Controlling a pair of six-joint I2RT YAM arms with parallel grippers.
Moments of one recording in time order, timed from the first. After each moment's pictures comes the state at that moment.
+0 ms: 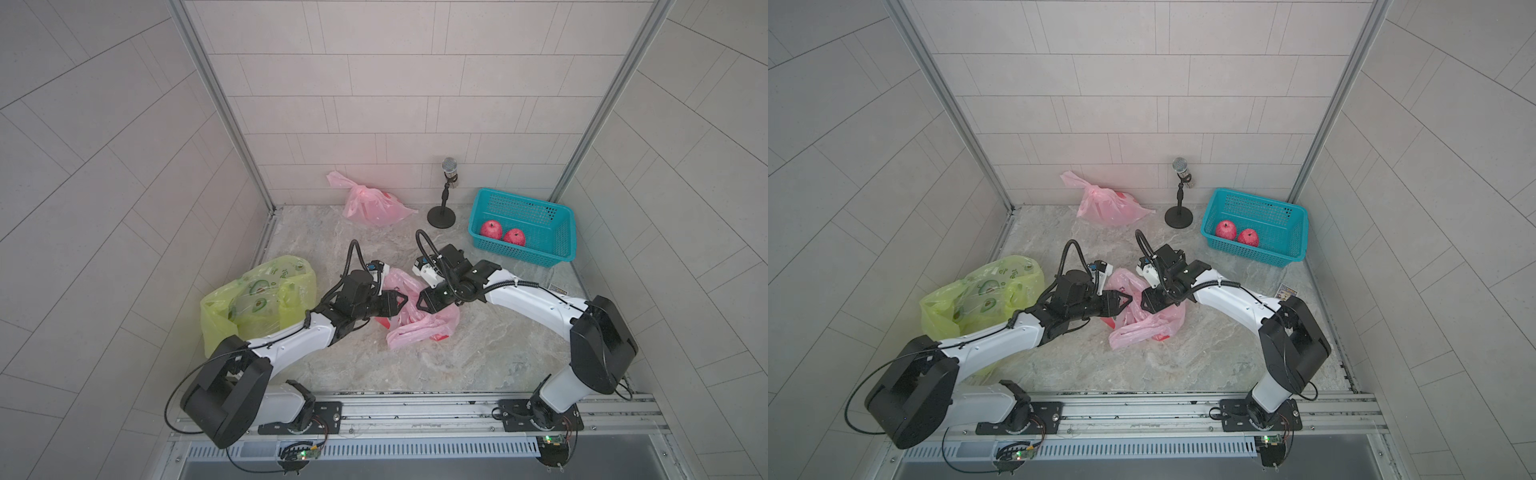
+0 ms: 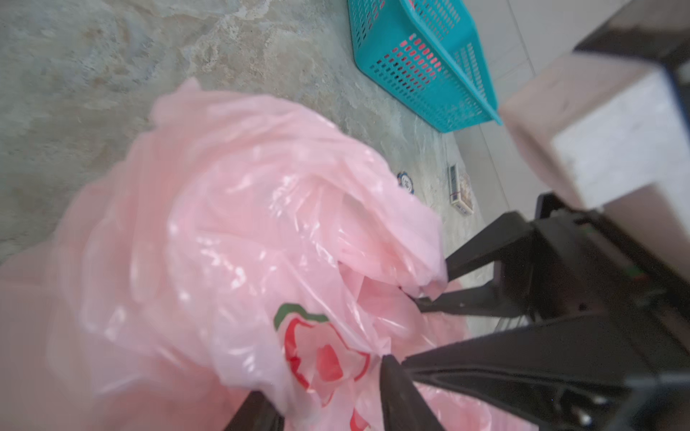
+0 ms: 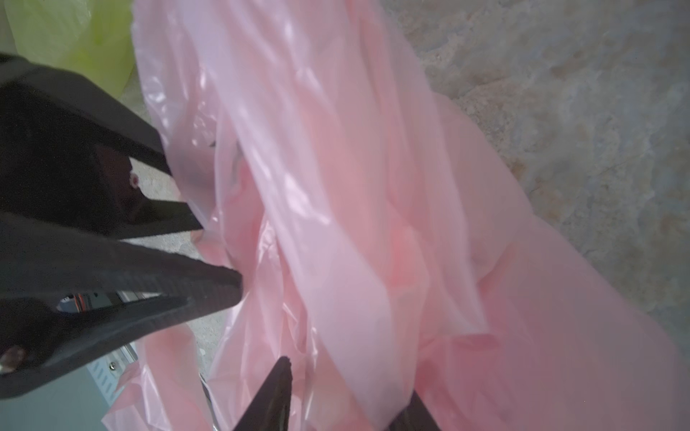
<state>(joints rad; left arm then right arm) -0.59 1.32 0.58 0.16 0.37 -0.63 0.66 1.60 1.16 -0.63 -0.31 0.20</state>
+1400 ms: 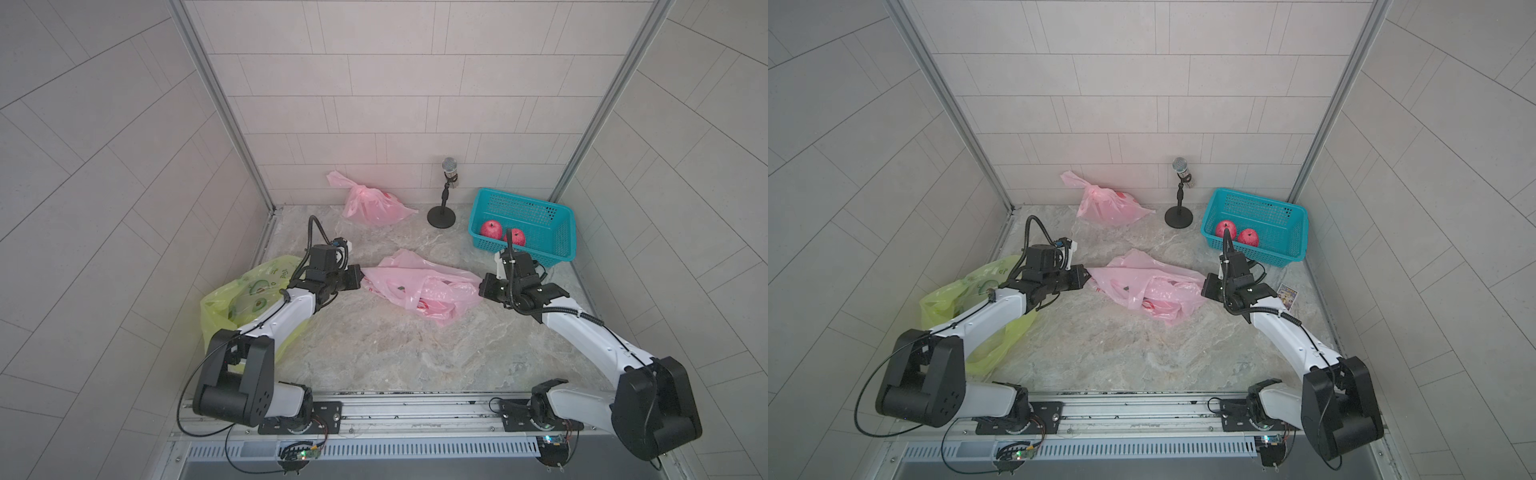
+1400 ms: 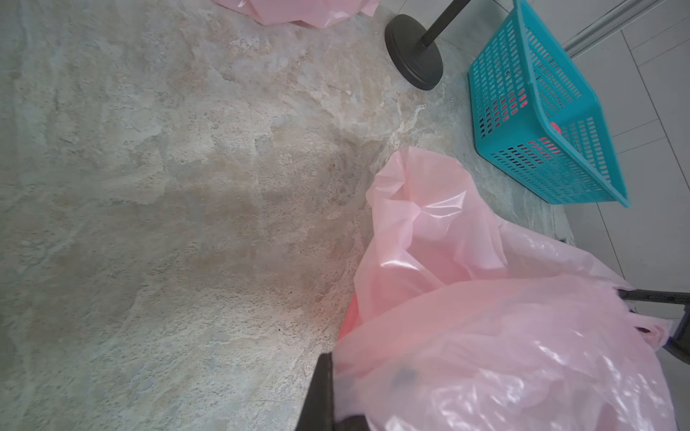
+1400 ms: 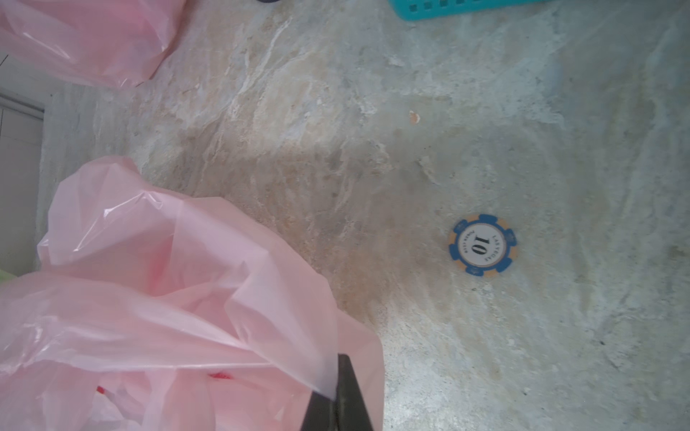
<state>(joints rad) -0.18 1.39 0.76 -0.12 0.39 -0.34 0.21 1.21 0.75 -0.40 -0.13 0.57</state>
